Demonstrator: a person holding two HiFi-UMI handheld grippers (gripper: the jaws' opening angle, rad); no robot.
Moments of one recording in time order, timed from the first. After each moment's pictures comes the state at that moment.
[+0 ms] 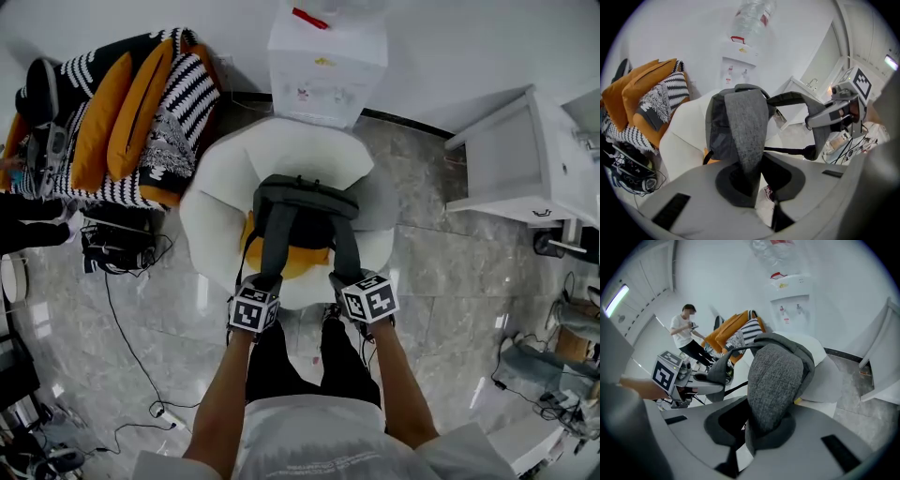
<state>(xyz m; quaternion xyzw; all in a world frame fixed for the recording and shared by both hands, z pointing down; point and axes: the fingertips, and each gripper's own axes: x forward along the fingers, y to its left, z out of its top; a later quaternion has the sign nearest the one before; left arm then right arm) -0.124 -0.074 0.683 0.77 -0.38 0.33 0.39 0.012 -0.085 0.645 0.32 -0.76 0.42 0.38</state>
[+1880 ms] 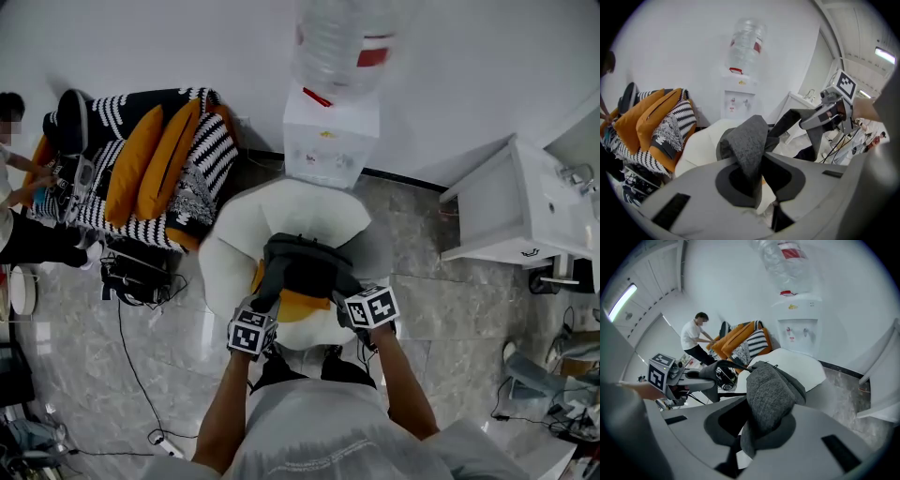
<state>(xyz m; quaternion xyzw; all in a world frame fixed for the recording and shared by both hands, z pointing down) -0.147 -0.124 0.569 0.80 -0.42 0.29 0.31 0.006 -0.145 0.559 0.31 -0.79 0.38 0.37</state>
